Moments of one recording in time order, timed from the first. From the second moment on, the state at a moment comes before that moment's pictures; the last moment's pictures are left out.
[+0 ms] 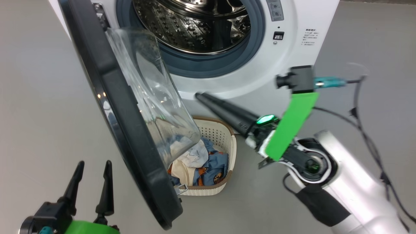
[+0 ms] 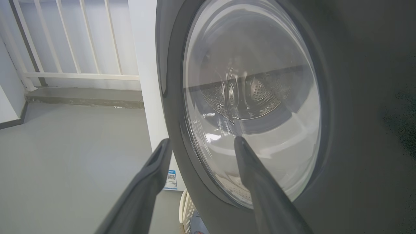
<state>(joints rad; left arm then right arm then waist) -0.03 0.04 0.03 0.08 -0.17 -0.11 -0.26 -0.65 -0.19 0.56 0.10 1.49 0.12 0.35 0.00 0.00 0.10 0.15</state>
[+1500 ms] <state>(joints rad) 0.04 0.04 0.09 0.05 -0.17 -0.11 -0.26 -0.02 -0.18 -0.02 0.11 0.34 0.12 -0.25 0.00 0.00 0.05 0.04</state>
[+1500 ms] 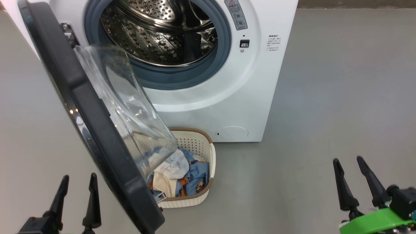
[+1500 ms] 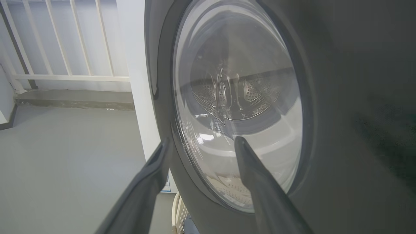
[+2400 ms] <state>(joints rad) 0.08 0.04 0.09 0.07 -0.17 -0.11 -0.26 0.06 -0.09 -0.11 0.13 0.24 0.12 -0.25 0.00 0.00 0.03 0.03</state>
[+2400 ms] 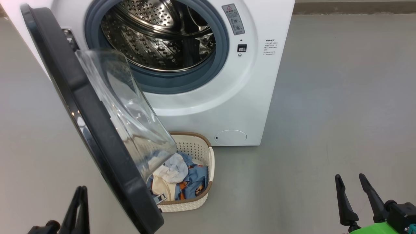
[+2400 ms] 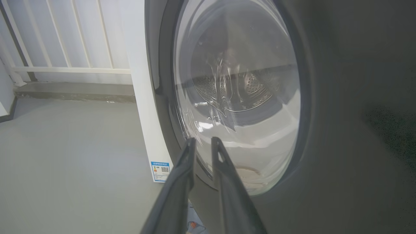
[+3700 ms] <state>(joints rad) -0.03 0.05 -0.36 -0.57 -0.23 -0.04 0.00 0.09 -0.07 -0.11 0.14 0.24 0.12 -0.25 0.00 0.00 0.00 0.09</state>
